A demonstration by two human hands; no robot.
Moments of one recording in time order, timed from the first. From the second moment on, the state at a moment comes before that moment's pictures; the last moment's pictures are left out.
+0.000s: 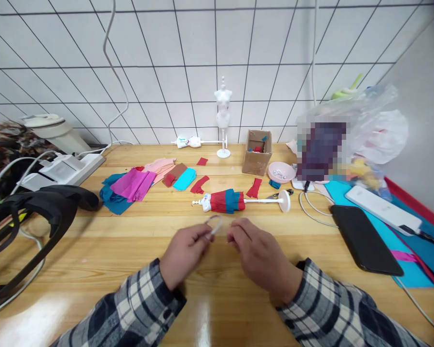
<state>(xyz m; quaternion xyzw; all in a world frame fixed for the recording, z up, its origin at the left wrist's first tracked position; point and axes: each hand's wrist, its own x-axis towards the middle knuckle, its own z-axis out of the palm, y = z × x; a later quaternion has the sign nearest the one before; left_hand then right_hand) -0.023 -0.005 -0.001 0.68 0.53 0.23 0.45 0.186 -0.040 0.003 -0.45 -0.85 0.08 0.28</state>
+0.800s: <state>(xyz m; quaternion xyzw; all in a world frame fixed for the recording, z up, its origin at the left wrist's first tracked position) -0.014 -0.012 0.007 0.84 0.38 0.23 0.31 0.186 -0.031 0.000 -0.50 -0.66 0.45 0.34</state>
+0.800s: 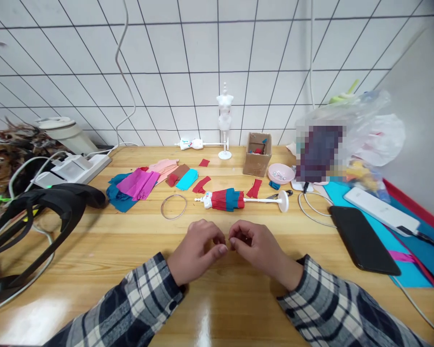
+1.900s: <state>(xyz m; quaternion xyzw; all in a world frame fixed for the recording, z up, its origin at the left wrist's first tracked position) -0.009 -0.017 -0.001 0.79 0.35 0.29 0.42 0.199 -0.033 0.000 -0.45 -0.83 0.09 0.32</state>
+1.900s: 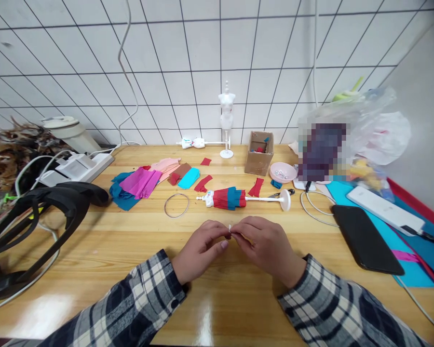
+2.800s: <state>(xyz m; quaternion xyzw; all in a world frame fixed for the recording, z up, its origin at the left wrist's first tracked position) -0.006 -0.018 -0.006 0.83 0.38 0.31 0.27 0.183 -0.027 -0.004 -0.54 -0.58 0.51 0.34</state>
